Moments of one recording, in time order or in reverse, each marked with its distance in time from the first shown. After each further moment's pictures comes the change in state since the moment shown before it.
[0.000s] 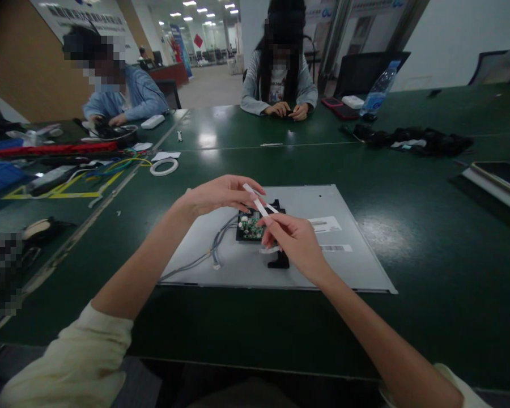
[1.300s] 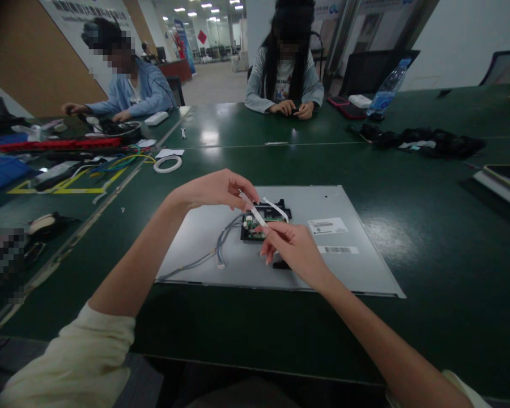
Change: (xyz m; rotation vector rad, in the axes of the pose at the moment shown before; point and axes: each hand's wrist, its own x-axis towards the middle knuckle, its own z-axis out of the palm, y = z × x) left_hand -0.013 0.009 -0.017 0.425 -0.057 0.097; right_hand -0.003 -0.001 0.010 0.000 -0.132 0.127
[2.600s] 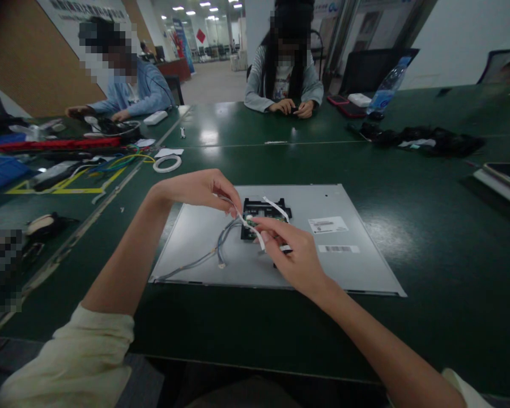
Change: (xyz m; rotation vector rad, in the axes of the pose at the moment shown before) left_hand -0.016 0.006 -0.018 0.106 -0.206 0.056; right_hand -0.010 -0.001 0.008 -0.354 0.198 -0.398
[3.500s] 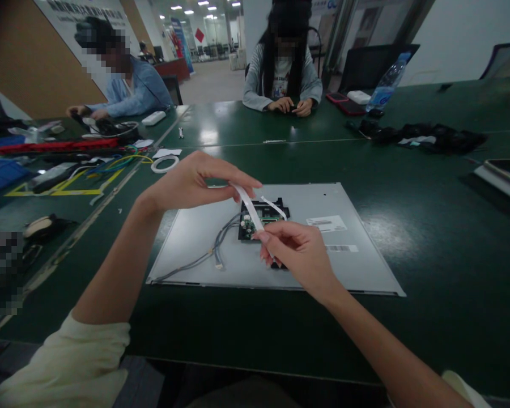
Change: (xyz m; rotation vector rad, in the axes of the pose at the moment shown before) left_hand -0.003 0.043 0.013 0.126 0.396 0.152; right_hand 0.000 -0.010 -0.009 0.507 0.017 0.257
